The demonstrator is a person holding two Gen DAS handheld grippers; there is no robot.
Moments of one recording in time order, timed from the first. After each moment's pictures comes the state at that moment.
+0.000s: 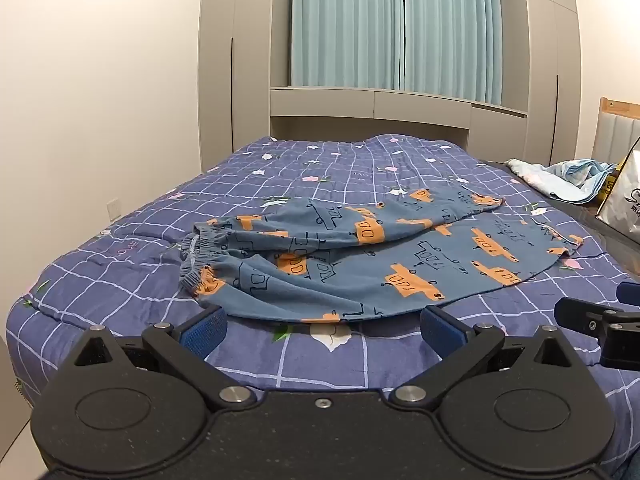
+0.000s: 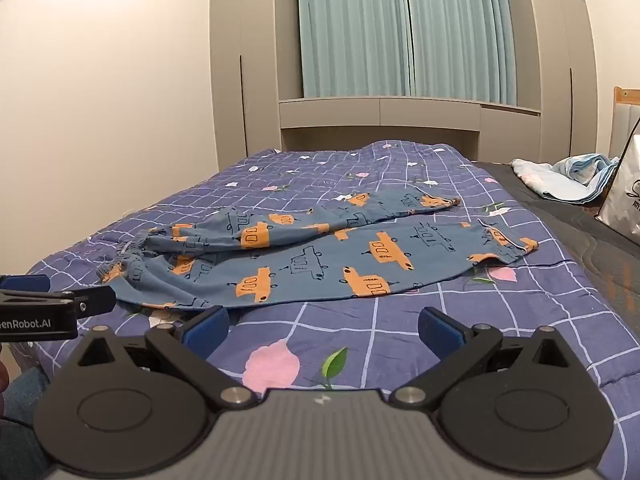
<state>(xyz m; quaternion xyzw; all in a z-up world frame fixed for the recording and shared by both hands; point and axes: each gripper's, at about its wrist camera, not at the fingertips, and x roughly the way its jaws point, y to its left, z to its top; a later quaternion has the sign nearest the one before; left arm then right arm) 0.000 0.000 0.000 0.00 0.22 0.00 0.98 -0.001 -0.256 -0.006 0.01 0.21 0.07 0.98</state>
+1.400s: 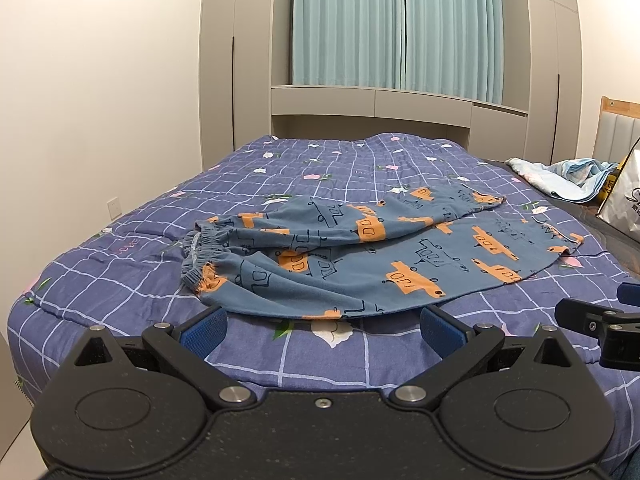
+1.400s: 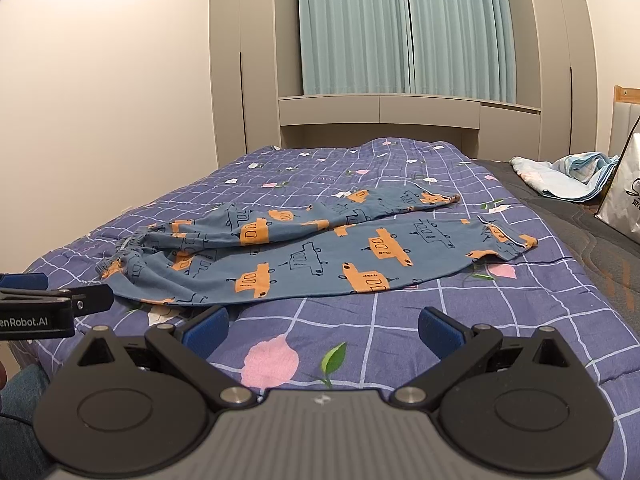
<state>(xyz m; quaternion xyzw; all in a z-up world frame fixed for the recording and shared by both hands) -0.002 0.002 -0.001 0.00 0.22 0.00 0.98 0.000 -0.255 -0.006 0.01 0.21 0.07 0.97</state>
